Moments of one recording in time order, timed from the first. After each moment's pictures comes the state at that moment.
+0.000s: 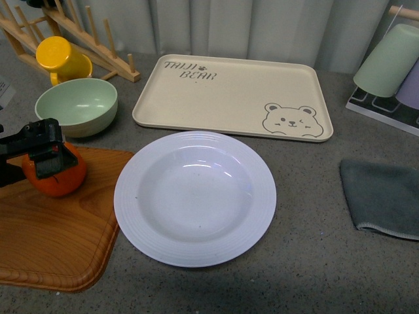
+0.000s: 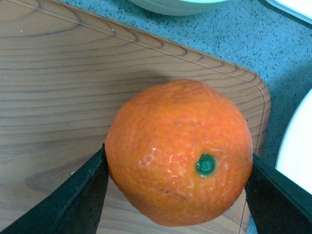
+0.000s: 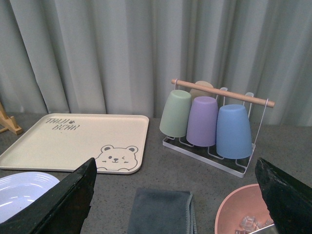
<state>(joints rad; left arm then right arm) 0.02 1.88 0.70 0.29 0.16 -0.19 0.00 0.00 0.01 0.00 0.00 0.00</state>
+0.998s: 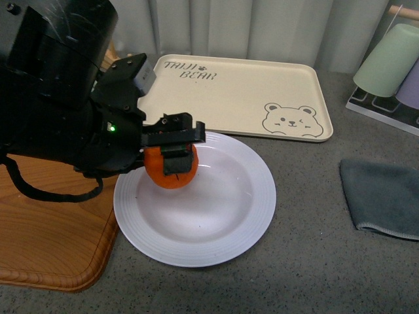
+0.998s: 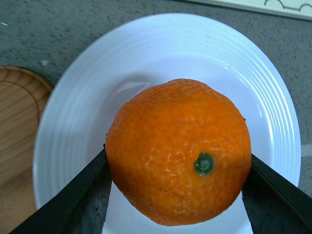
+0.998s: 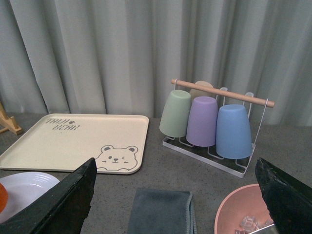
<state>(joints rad) -0.39 1.93 0.85 0.25 0.13 -0.32 0.00 0.00 0.01 0.00 0.00 0.00</state>
